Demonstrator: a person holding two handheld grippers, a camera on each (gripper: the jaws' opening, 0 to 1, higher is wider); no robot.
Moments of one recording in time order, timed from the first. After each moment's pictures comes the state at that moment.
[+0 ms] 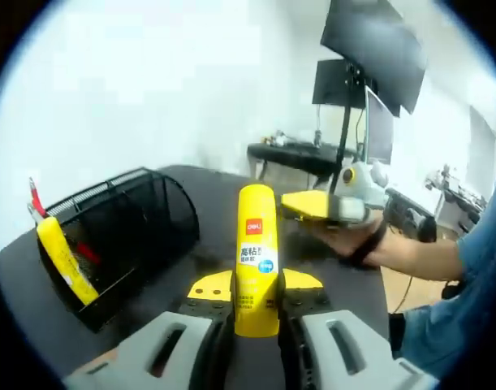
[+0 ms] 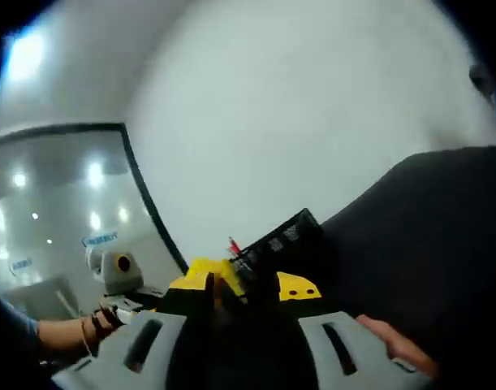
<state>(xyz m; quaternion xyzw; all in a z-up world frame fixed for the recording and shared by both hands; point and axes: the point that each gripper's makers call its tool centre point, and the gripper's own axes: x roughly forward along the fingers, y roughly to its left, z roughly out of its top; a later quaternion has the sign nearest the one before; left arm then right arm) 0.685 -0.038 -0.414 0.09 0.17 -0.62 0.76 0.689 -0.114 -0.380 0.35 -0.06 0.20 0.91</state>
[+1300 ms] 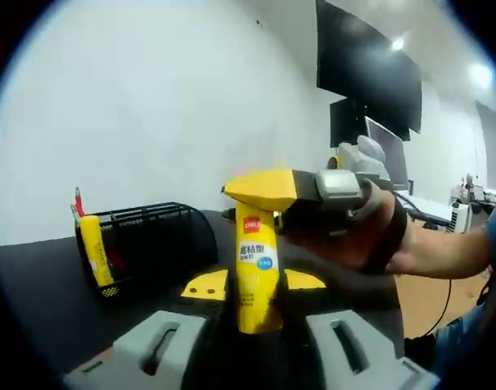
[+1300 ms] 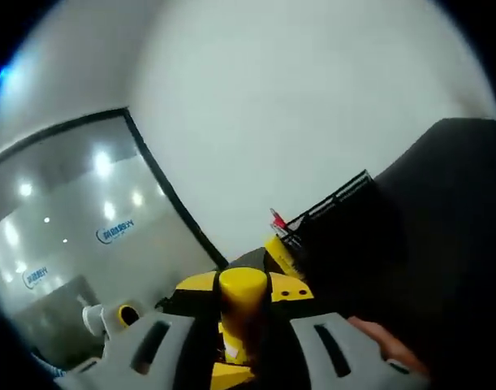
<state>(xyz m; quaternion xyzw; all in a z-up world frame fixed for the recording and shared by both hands) 0.689 -0.010 -0.409 0.04 0.05 -0.56 0.83 0.701 -0.020 -0.348 0.32 0.02 0.24 0.92</state>
